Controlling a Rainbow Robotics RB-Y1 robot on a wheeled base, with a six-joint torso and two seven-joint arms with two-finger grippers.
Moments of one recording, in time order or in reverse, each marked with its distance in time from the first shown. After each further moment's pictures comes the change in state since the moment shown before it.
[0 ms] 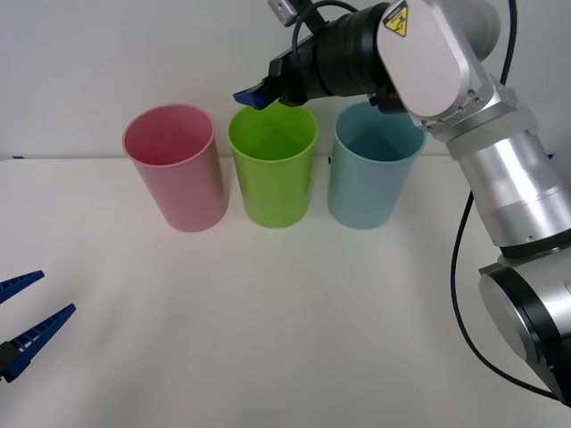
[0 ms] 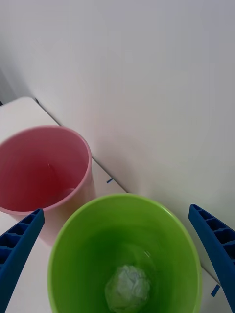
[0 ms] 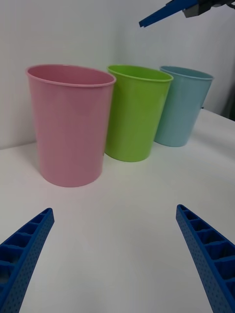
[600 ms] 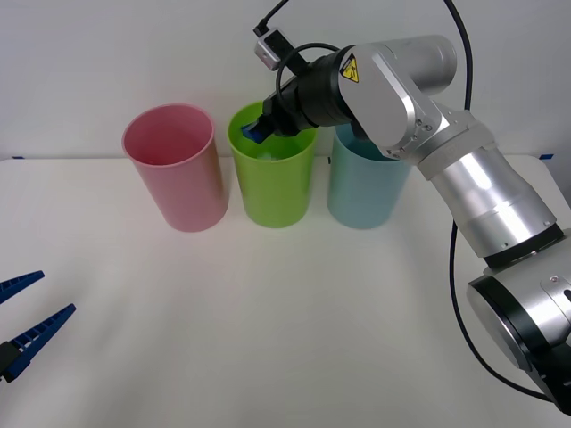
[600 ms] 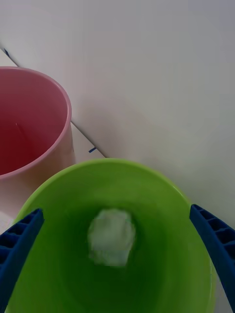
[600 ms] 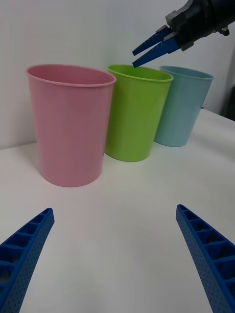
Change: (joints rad) right arm -0.016 0.041 0.131 0.177 0.132 0.112 0.019; left arm 0.000 0.000 0.000 0.000 0.000 0.000 0.000
